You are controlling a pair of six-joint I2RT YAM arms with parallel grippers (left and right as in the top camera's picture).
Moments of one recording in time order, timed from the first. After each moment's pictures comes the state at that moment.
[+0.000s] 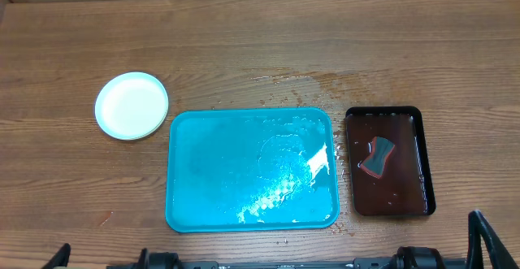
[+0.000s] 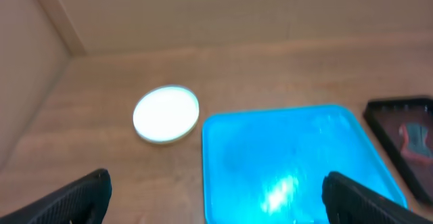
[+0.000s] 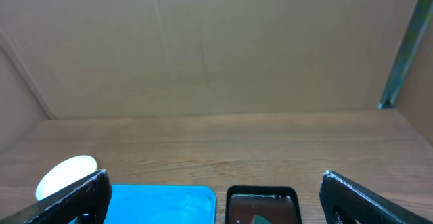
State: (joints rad) left arm 0.01 0.50 1.73 -1.62 0.05 0.04; right arm -0.05 0.70 2.01 -1.49 -0.19 0.09
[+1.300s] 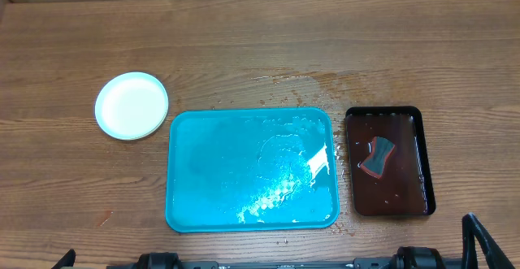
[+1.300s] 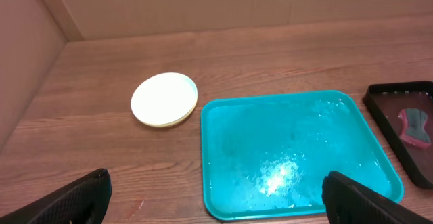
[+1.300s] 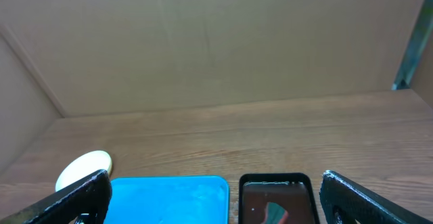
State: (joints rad) left arm 0.01 0.50 1.73 -1.68 0.05 0.04; right arm -0.05 0.70 2.01 -1.53 -0.21 0.15
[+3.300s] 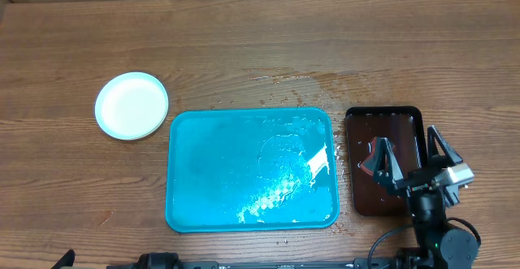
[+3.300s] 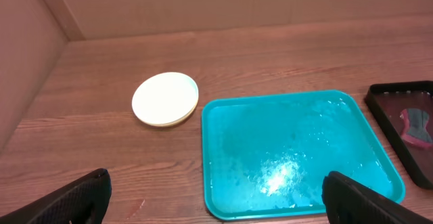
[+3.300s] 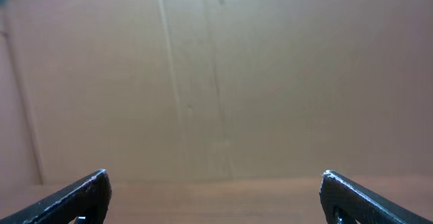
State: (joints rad) left arm 0.01 0.50 1.73 -1.68 0.05 0.04; right arm 0.01 0.01 0.02 0.31 -0.20 0.25
